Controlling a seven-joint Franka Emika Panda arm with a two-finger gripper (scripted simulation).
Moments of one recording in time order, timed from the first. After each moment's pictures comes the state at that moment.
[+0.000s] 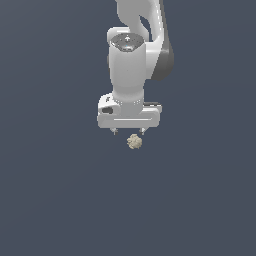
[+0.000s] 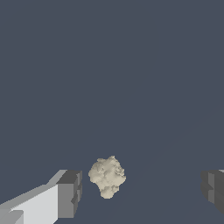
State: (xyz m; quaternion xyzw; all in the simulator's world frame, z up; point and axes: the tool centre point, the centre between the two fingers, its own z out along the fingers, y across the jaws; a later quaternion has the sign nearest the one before) arm 0.017 0.003 0.224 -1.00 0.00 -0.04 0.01
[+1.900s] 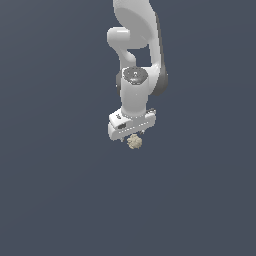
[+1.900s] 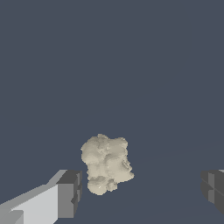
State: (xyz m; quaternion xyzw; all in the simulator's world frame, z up) arm -0.029 0.019 0.133 -0.98 -0.22 -0.01 -0.01
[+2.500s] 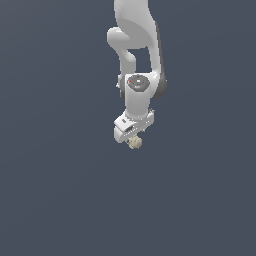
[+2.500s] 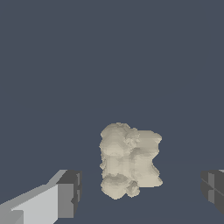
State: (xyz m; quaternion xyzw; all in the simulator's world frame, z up) arm -0.056 0.032 0.097 -0.95 -0.31 0.00 0.00
